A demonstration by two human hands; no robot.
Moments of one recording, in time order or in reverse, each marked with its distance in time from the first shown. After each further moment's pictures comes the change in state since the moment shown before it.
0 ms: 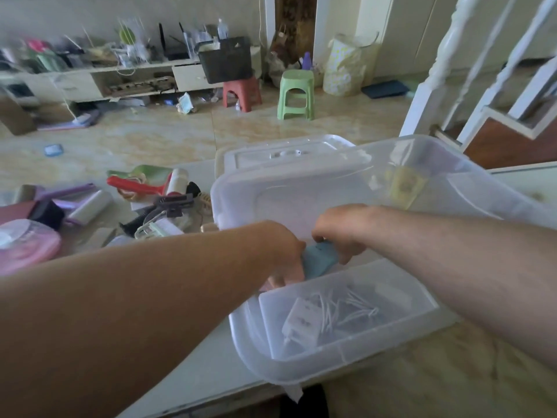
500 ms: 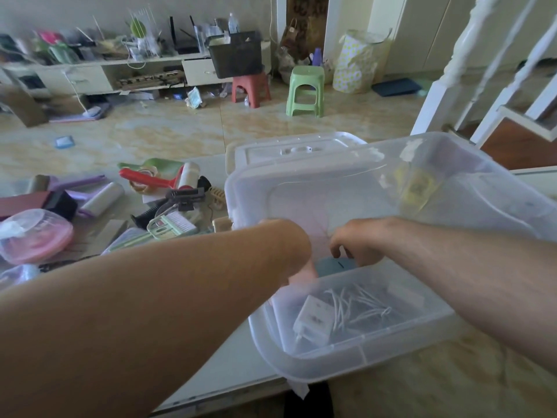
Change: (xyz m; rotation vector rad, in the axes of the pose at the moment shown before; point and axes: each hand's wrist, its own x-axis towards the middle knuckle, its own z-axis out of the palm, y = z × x) left_hand 0.027 -0.002 0.022 0.390 -0.155 0.054; right_hand 0.007 0.003 0.032 0.162 -0.052 -0.029
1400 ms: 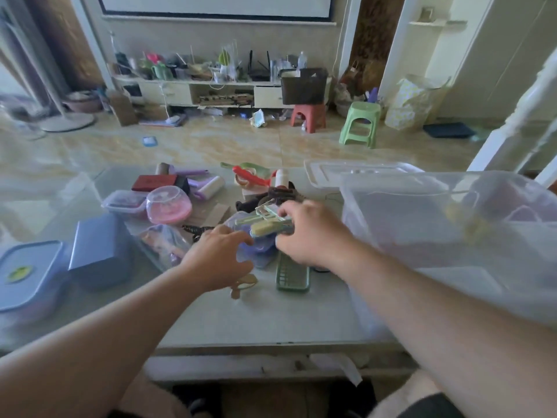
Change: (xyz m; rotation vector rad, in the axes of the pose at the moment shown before) left_hand -0.170 -0.067 0.282 -1.042 0.791 -0.554; right_hand -0.071 -0.279 -0.120 0.614 0.686 -0.016
